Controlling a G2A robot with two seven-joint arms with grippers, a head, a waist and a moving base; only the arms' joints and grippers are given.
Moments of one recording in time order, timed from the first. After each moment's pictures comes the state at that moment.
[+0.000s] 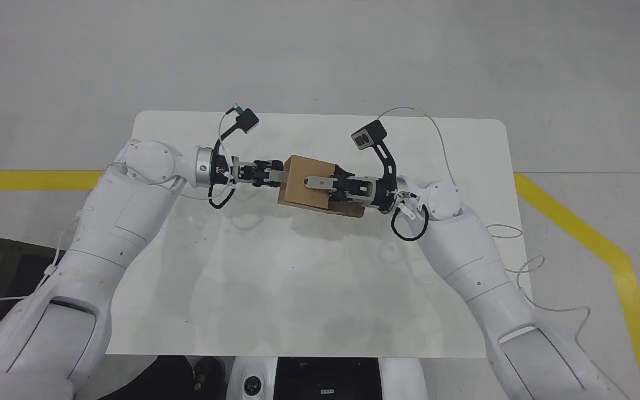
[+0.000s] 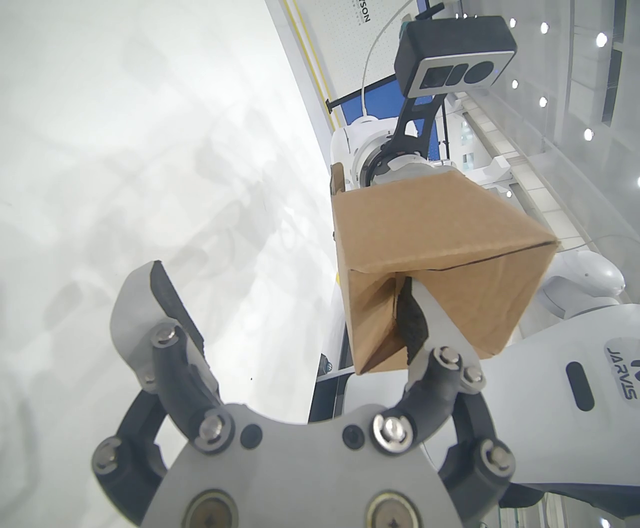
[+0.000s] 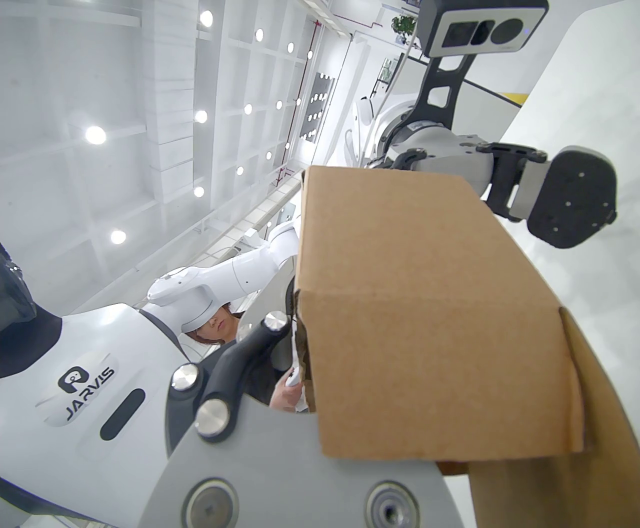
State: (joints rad) left arm 0.54 -1.03 -0.86 -1.01 -0.42 -0.56 -1.26; right arm -0.72 -1.38 0.97 -1.02 0.65 -0.61 1.21
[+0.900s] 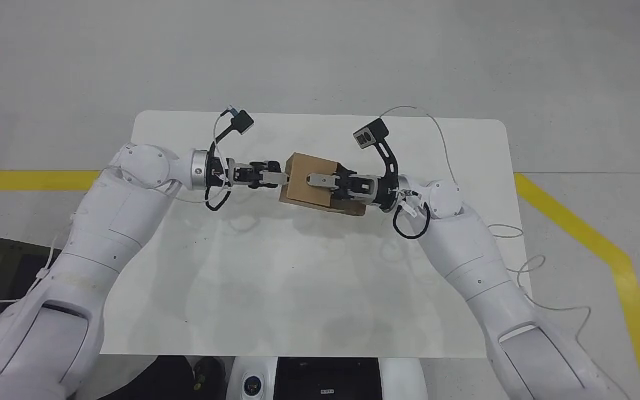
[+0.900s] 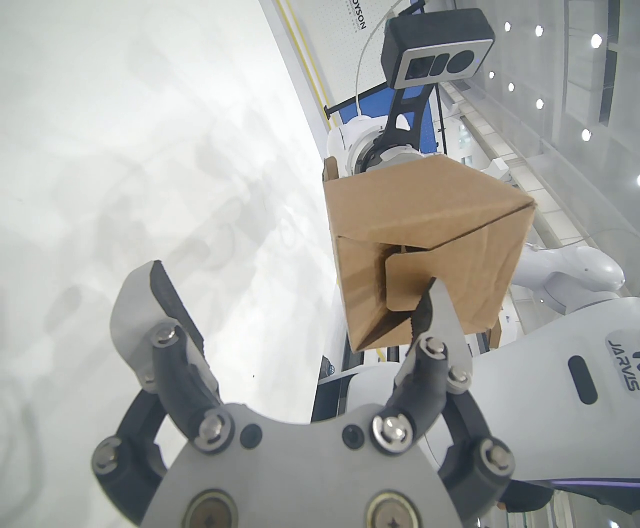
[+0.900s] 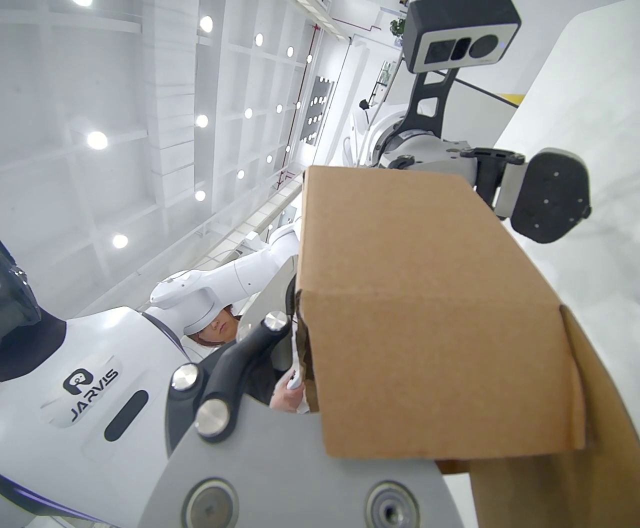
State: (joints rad) left arm 0.55 -1.00 -0.83 -1.03 -0.44 -0.59 -1.23; right arm -0.72 -1.38 0.98 -1.01 0.65 -0.60 1.22
